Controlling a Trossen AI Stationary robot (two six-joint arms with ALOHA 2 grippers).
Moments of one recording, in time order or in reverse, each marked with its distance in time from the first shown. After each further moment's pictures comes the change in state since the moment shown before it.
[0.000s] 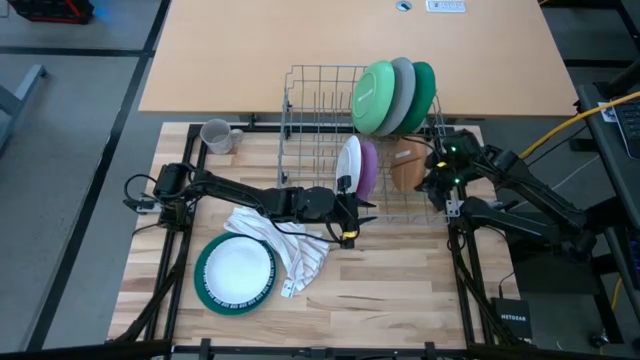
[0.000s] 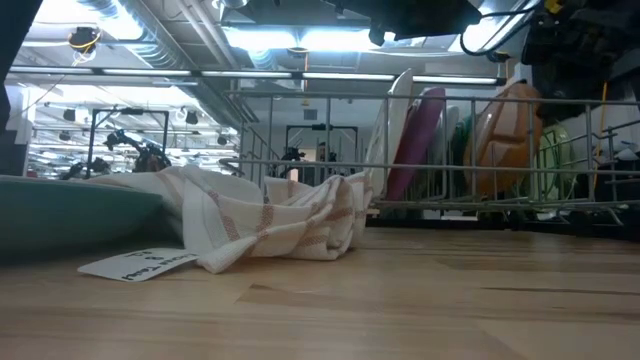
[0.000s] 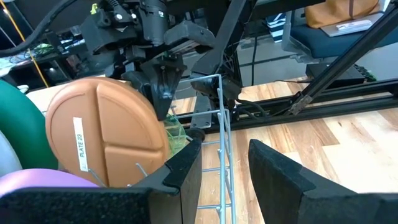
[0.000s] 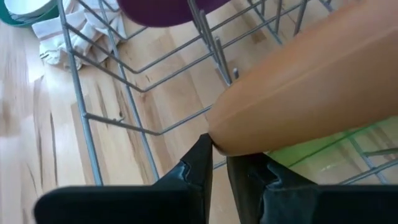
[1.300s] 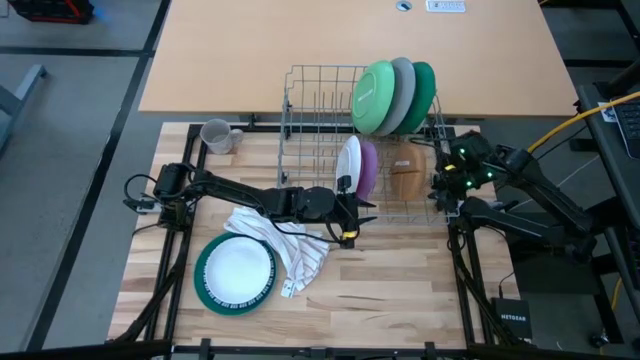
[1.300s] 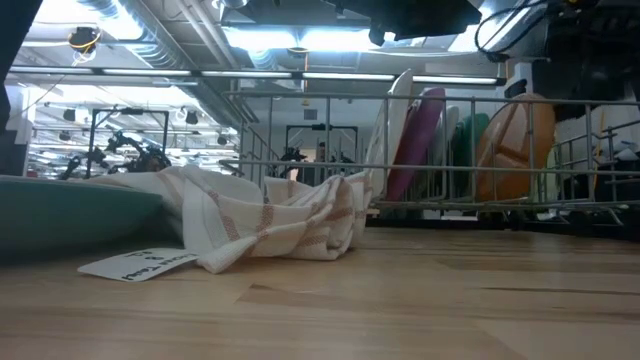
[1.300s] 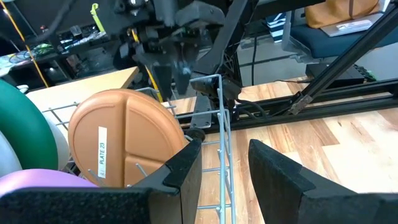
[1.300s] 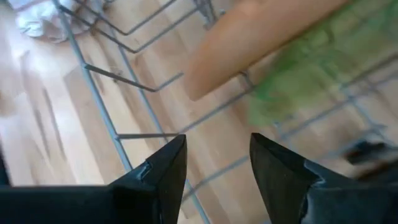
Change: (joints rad) left arm 0.000 0.000 0.000 0.000 0.000 0.000; right arm 0.000 -0.014 0.116 -0.273 0.077 0.019
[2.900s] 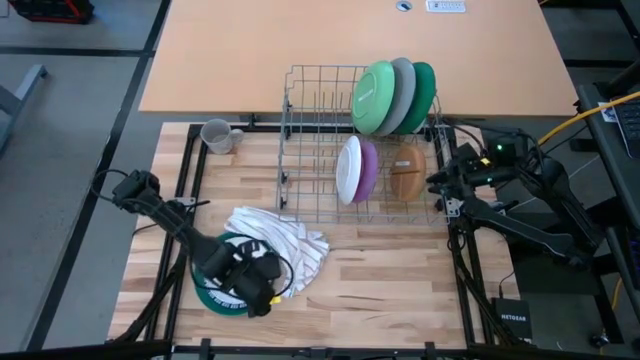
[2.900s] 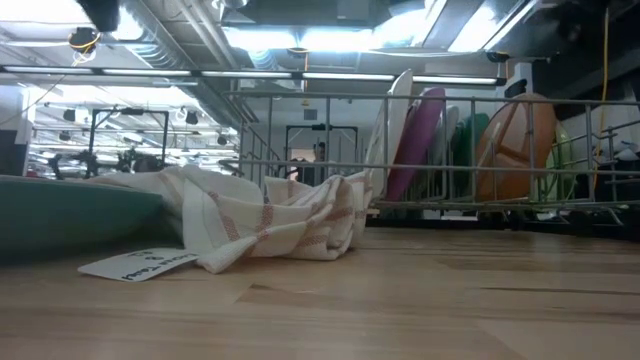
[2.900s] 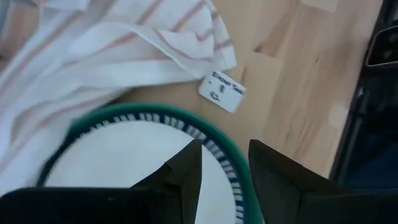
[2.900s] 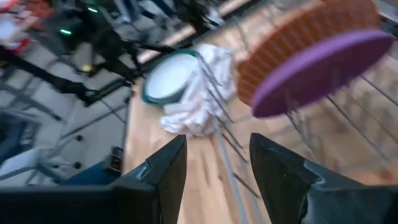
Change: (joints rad) left arm -0.523 -0.223 0.000 -1.279 0.002 -1.089; right arm 0.001 -0.130 0.111 0.296 -0.400 0.197
